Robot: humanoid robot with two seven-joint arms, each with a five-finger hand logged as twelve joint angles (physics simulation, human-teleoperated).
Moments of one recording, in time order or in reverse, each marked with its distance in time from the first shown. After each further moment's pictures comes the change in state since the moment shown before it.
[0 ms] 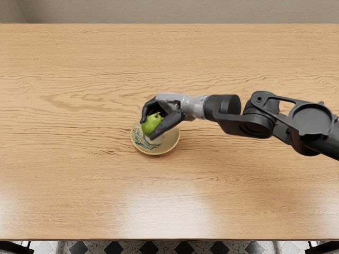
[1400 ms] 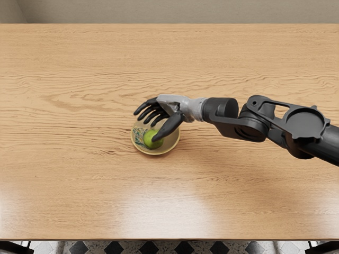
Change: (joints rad) left arm 0.000 0.000 0.000 0.000 0.000 0.000 0.000; right arm -0.017 0.025 0.000 -0.034 -0.007 -0.038 -0.002
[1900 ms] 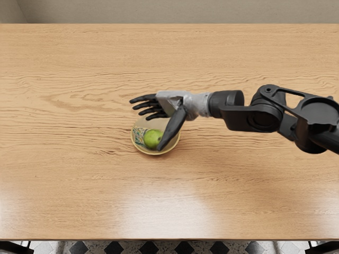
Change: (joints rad) left arm 0.000 0.000 0.000 0.000 0.000 0.000 0.000; right arm 0.031 -0.067 0.021 0.020 0.219 0.167 -0.021
